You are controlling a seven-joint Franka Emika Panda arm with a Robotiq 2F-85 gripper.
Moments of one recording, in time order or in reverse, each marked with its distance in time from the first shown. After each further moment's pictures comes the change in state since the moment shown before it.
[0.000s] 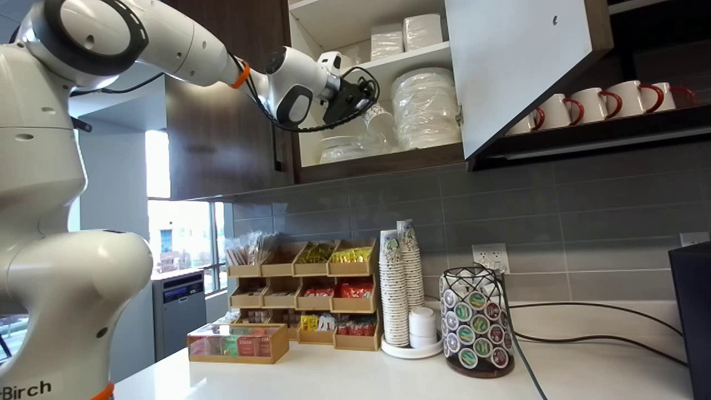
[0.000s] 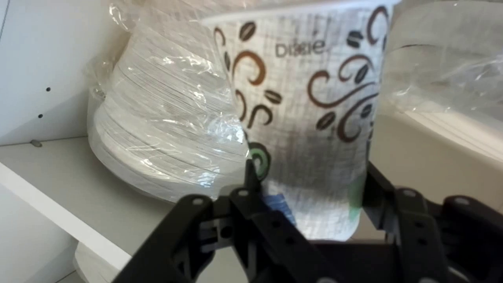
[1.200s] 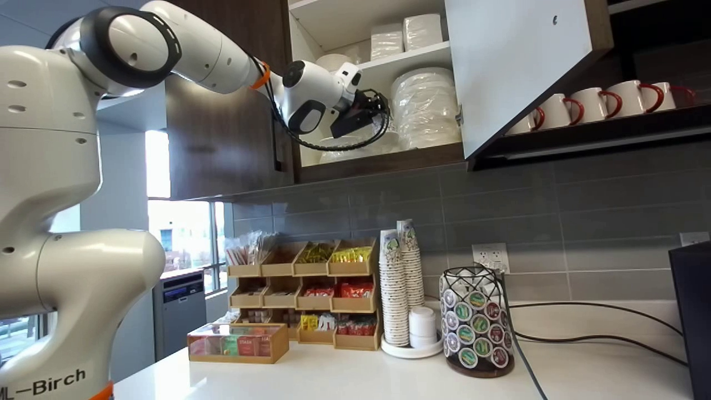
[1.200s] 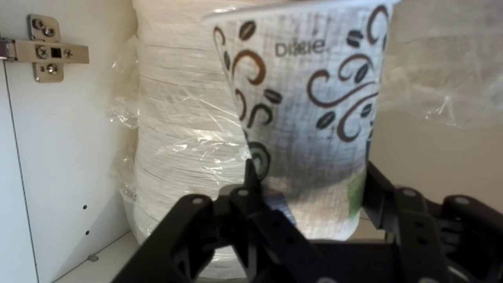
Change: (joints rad) arm 0.574 0.032 -0.542 0.090 0.161 0.058 0.158
